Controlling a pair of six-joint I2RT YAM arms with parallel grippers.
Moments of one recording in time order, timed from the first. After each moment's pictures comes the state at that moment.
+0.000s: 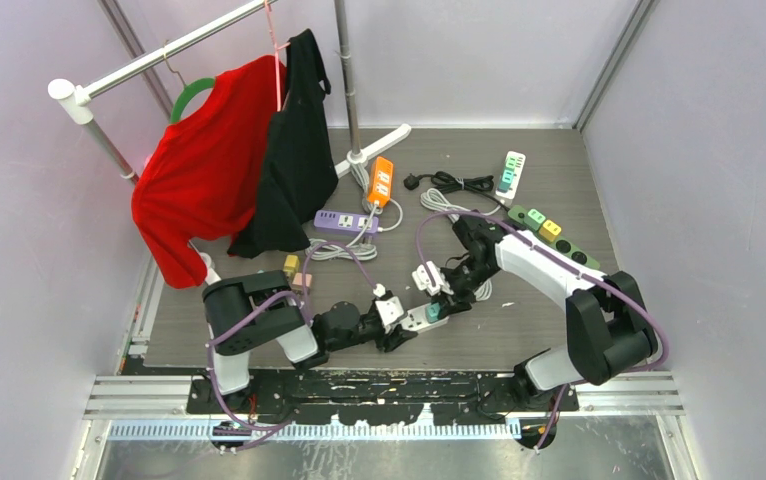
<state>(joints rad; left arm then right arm) -1.13 1.88 0.36 1.31 0.07 0.02 0.44 1.44 0.90 -0.96 -0.78 -1.46</state>
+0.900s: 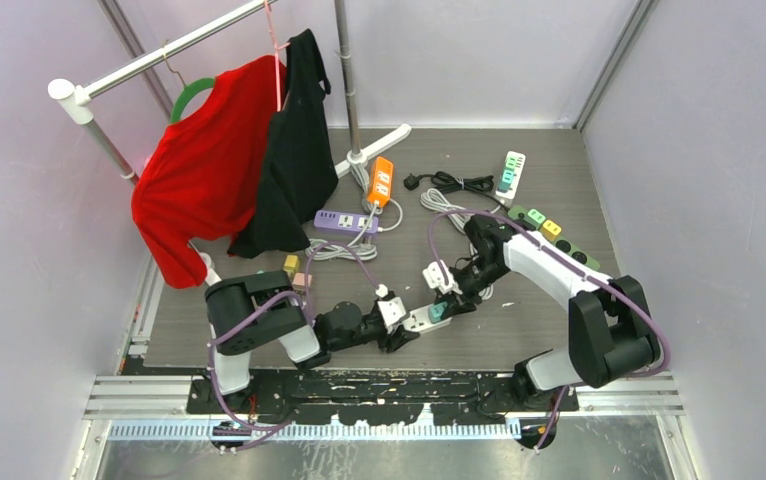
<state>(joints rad) -1.14 1.89 0.38 1.30 0.08 0.02 0.38 1.42 0.87 -1.01 -0.86 -1.55</state>
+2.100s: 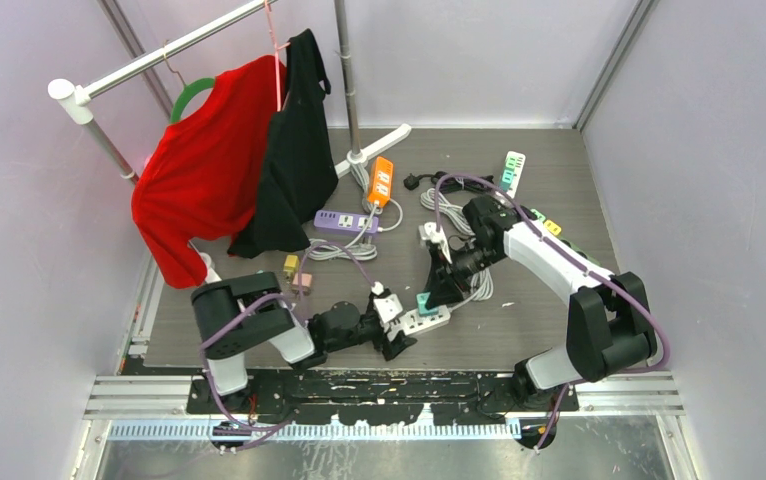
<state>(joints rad) -1.14 1.85 0.36 1.24 0.05 -0.01 0.36 1.45 0.98 -1.04 -1.08 -1.15</state>
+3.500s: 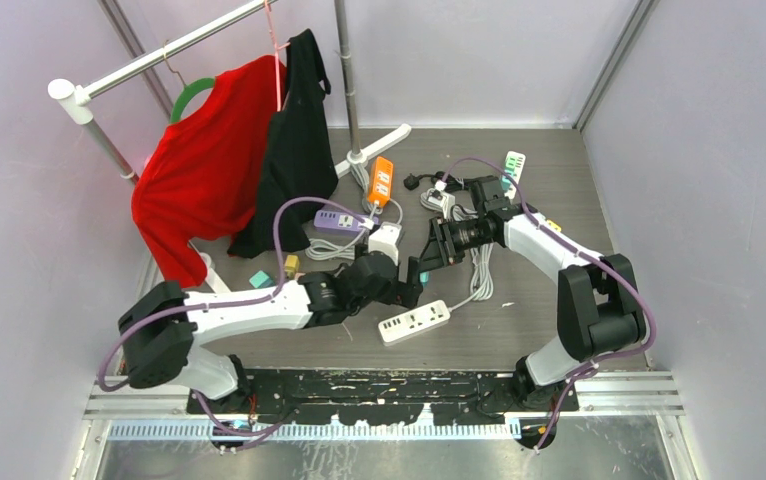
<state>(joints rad) -1.13 1.42 0.89 -0.06 -0.37 -0.63 0.28 1.55 0.98 -0.53 -1.01 -0.01</state>
